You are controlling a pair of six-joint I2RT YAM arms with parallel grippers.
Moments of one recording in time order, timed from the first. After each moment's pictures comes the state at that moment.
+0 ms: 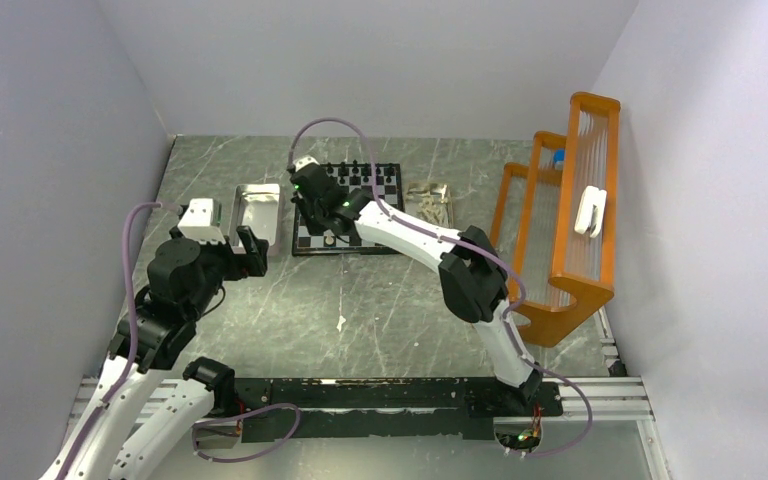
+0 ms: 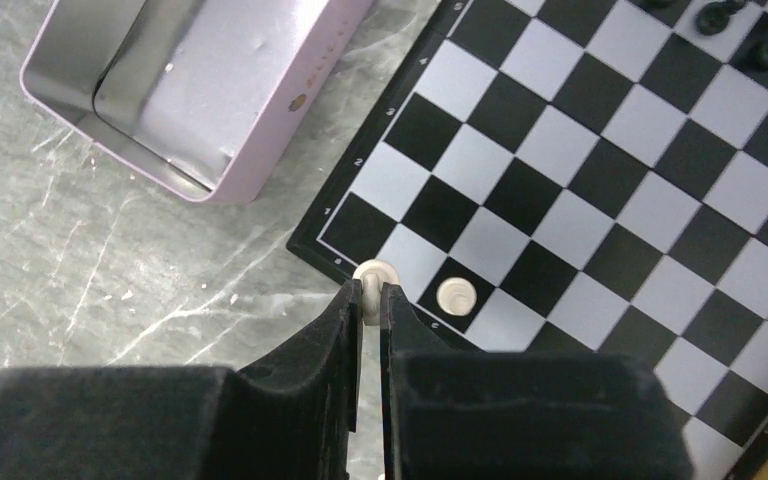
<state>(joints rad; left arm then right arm) -0.39 0.55 0.78 -0.53 -0.22 -0.28 0.91 2.17 1.89 -0.46 0.17 0.24</state>
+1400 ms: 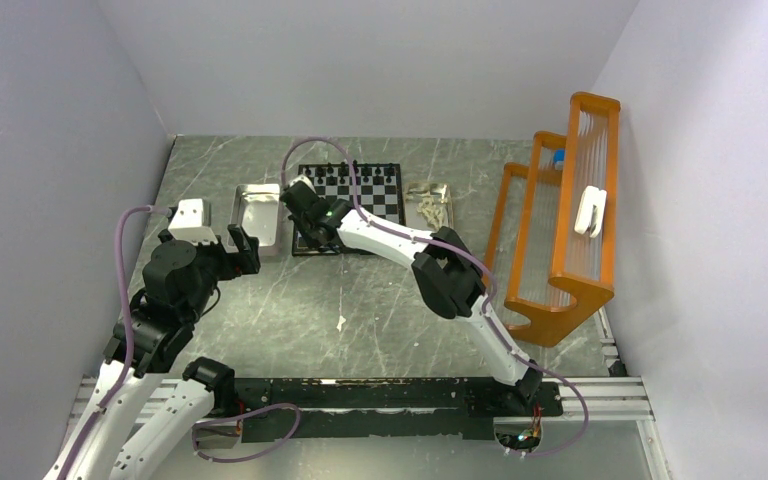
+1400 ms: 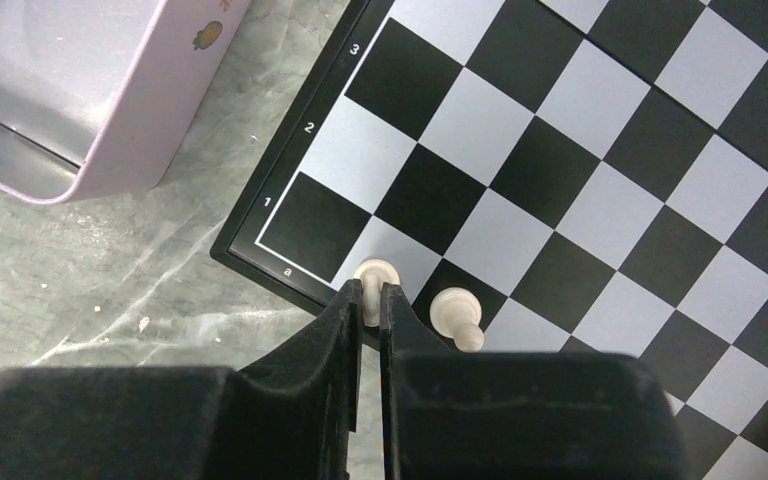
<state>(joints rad) -0.38 0.53 0.79 -0.55 -0.31 -0.29 0.94 2.35 2.00 -0.55 0.26 0.23</state>
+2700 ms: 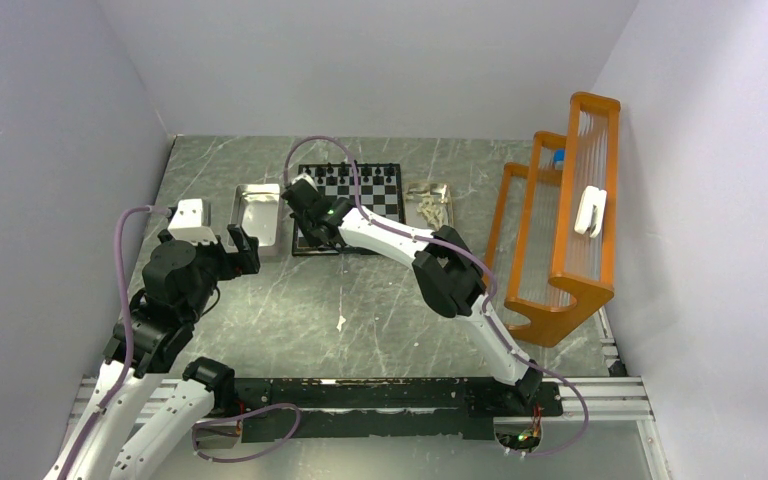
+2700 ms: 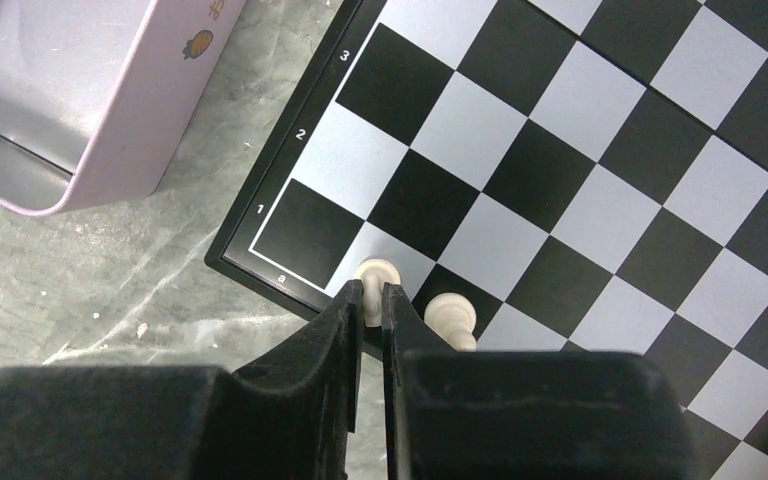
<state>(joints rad) -0.38 0.53 0.79 -0.55 -0.31 -0.29 0.92 2.36 2.00 -0.55 0.25 0.24</state>
